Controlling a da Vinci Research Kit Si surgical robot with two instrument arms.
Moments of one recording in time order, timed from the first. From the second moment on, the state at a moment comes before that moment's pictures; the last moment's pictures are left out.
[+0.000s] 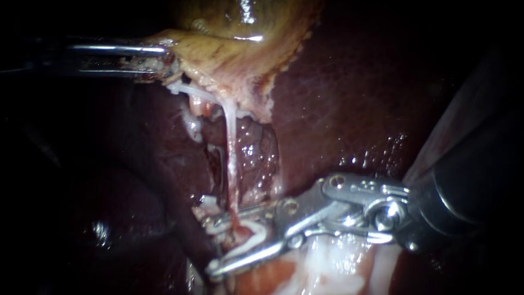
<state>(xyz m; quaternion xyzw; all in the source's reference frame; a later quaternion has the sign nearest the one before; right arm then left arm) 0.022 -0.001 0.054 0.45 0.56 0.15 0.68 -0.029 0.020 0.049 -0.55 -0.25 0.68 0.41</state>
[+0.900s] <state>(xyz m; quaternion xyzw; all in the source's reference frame) 0.021 0.002 0.053 0.49 0.54 0.19 0.67 -0.029 0.020 0.049 -0.55 -0.25 0.68 0.41</state>
